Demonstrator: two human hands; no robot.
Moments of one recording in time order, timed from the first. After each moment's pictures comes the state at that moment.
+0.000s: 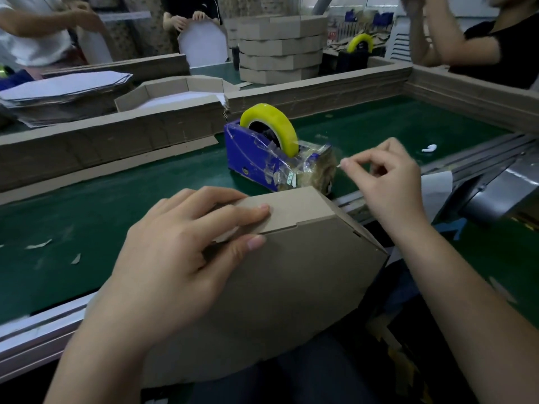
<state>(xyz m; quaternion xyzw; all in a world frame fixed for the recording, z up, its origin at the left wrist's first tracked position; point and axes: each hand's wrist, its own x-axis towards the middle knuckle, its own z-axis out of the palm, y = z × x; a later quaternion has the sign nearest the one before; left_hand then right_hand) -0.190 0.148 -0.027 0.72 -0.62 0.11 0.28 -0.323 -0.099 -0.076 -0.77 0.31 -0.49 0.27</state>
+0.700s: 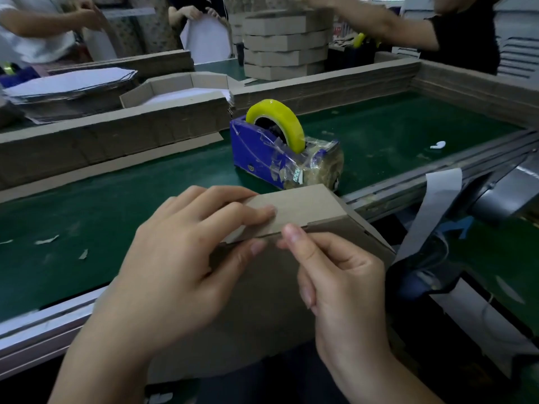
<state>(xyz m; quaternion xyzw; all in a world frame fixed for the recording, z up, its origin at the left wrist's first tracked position) -0.190 0.153 -0.027 0.71 -0.64 0.09 0.27 -0.318 0.067 -0.074 -0.52 0.25 -0.47 0.67</state>
